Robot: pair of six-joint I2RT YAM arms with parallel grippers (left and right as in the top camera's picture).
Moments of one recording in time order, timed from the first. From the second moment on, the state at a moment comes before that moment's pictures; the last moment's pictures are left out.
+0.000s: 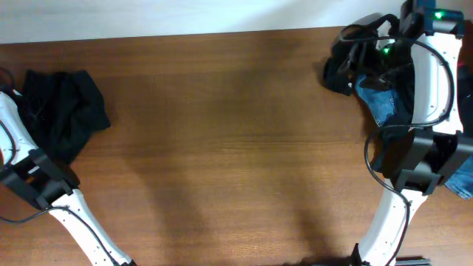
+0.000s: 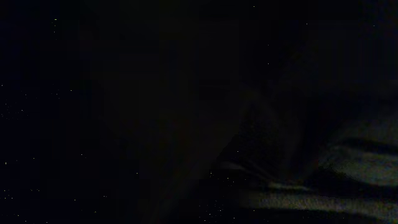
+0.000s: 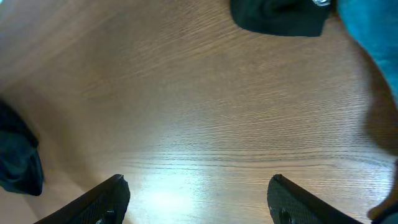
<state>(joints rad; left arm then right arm) 0.61 2.85 2.83 -1.28 0.16 -0.41 -0.23 2.25 2.36 -1.54 -0.46 0.15</state>
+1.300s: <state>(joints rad) 0.46 2.35 3.12 -1.53 0.14 -0.08 0.29 2.25 2.36 -1.32 -0.45 0.14</state>
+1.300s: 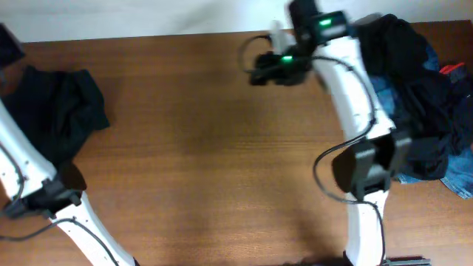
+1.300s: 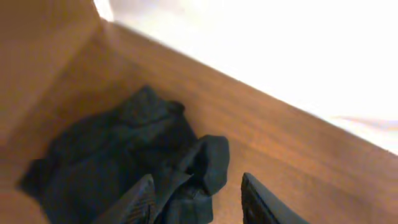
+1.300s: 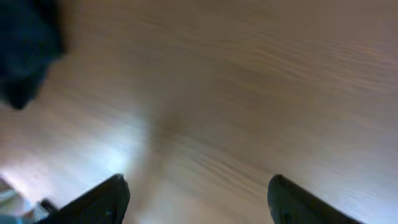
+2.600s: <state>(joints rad) 0.21 1.97 2.32 -1.45 0.11 0.20 0.32 2.50 2.90 -1.69 -0.25 0.17</state>
